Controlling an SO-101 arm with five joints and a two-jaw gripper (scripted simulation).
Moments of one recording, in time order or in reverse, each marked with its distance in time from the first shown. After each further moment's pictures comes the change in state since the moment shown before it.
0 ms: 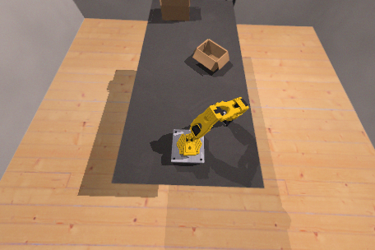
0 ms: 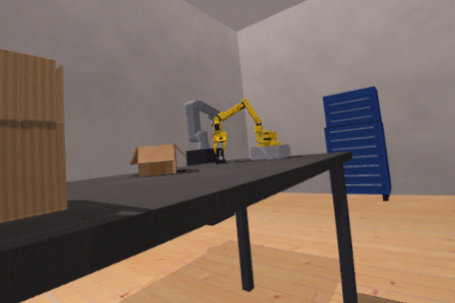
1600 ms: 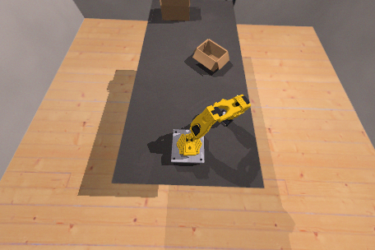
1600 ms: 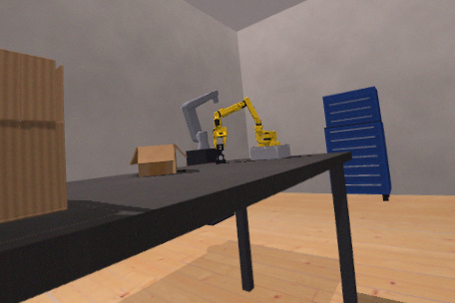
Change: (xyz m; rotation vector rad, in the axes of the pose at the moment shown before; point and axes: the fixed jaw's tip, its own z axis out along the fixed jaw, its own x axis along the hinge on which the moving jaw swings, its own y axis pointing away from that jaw) arm -0.001 0.003 -0.023 -0.001 0.000 0.000
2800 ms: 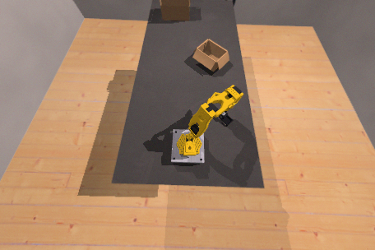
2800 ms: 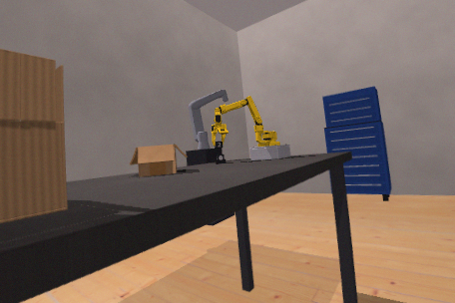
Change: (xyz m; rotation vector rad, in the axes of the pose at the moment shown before) arm -0.042 -0.010 -0.011 0.051 0.018 -0.198
